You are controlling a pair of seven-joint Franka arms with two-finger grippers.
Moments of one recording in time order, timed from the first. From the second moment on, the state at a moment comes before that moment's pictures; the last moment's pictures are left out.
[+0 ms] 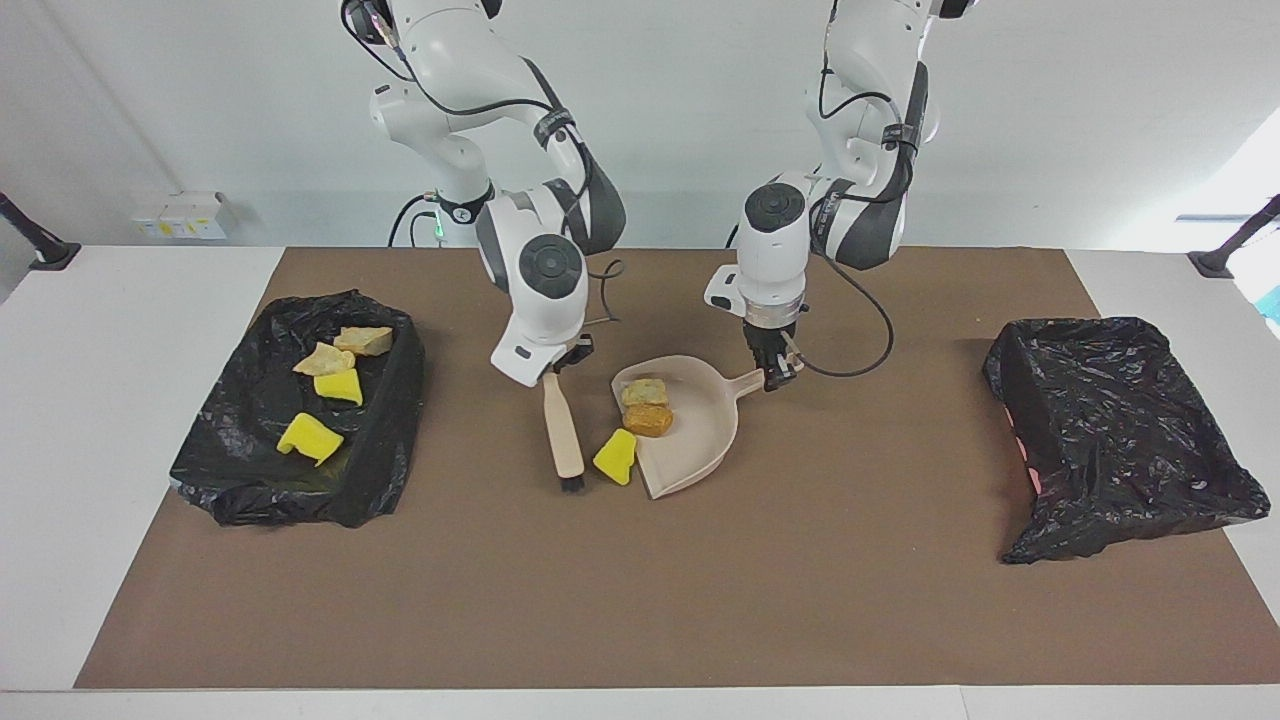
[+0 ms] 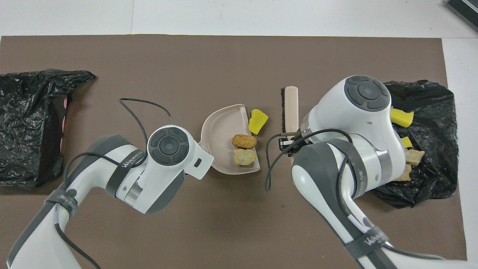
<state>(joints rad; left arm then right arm) -0.59 0.15 0.03 -2.07 0.17 2.20 0.67 0.42 0.34 0.05 -1.79 -0.03 1.81 0.19</state>
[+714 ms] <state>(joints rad) -0.58 0.13 0.03 -2.11 0.17 2.25 0.65 0.49 0.31 0.04 -1.74 0.19 1.75 0.32</state>
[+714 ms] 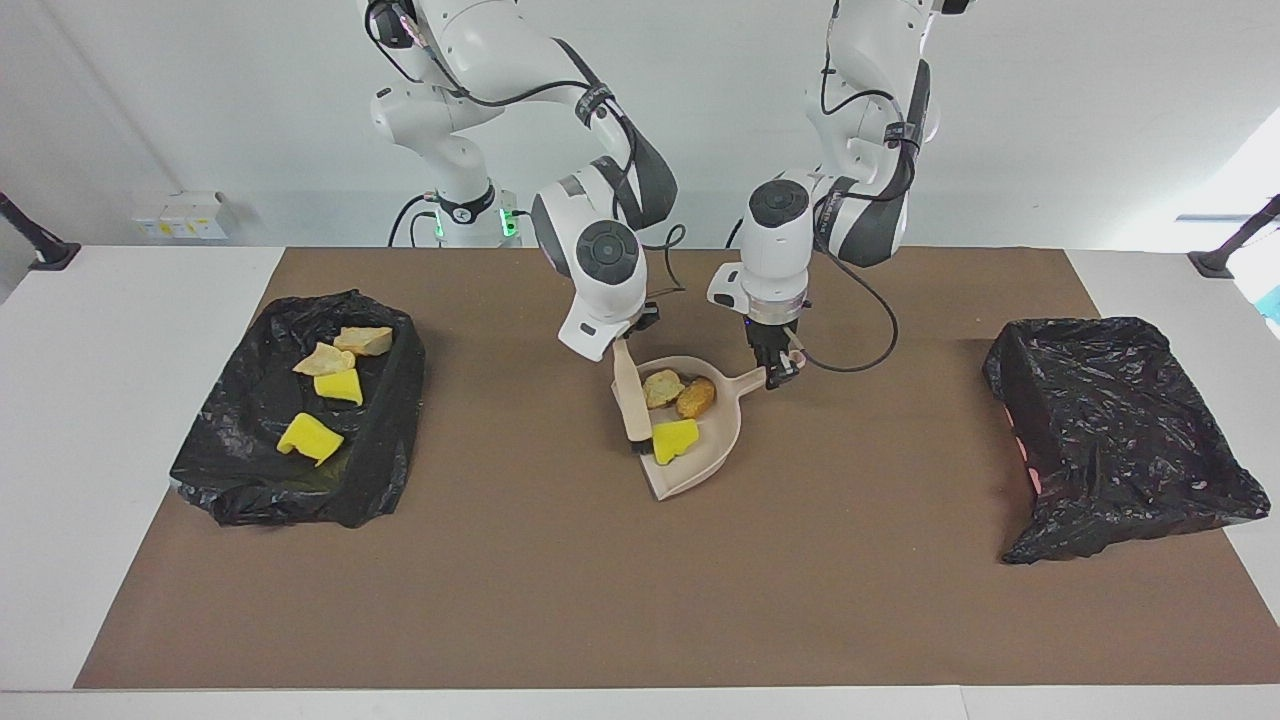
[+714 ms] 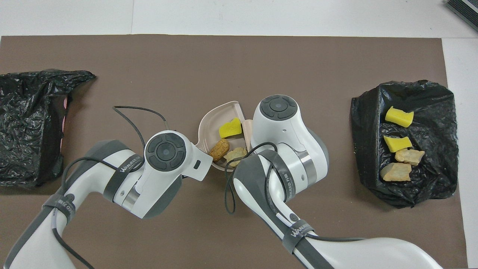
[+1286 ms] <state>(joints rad) -0.39 0.15 0.05 -2.04 0.06 2.23 0.94 0.46 -0.07 0.04 -1.81 0.19 1.43 0.51</state>
